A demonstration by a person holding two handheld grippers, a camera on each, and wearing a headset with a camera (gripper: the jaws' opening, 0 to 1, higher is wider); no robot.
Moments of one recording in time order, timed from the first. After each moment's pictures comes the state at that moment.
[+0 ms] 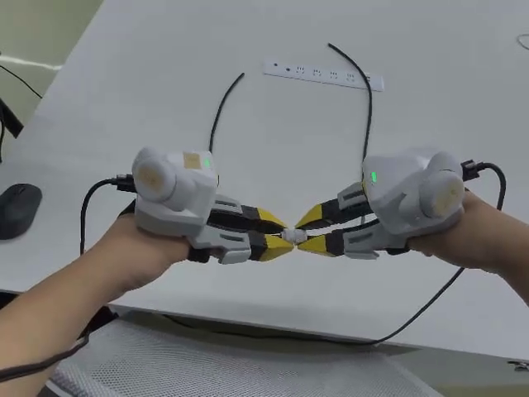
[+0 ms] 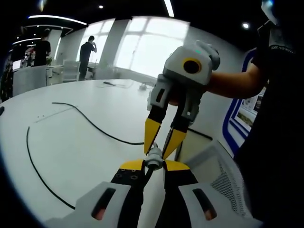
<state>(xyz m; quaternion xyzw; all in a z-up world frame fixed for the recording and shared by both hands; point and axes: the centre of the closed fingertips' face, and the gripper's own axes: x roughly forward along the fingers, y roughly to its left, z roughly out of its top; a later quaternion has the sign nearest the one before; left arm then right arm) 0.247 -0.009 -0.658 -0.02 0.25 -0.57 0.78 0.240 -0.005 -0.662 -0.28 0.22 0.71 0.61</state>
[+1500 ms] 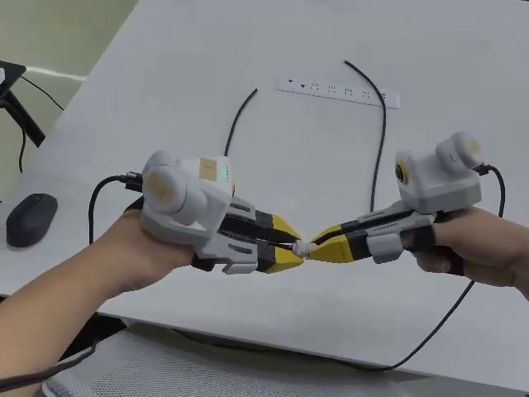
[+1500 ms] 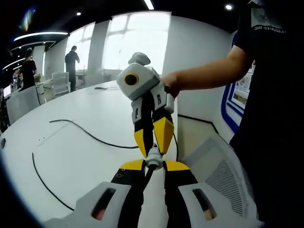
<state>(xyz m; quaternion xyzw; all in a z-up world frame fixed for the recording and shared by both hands) 0.247 -0.015 -0.639 0.07 0.22 -0.60 0.77 0.237 -0.008 -0.637 0.09 0.41 0.71 0.56</state>
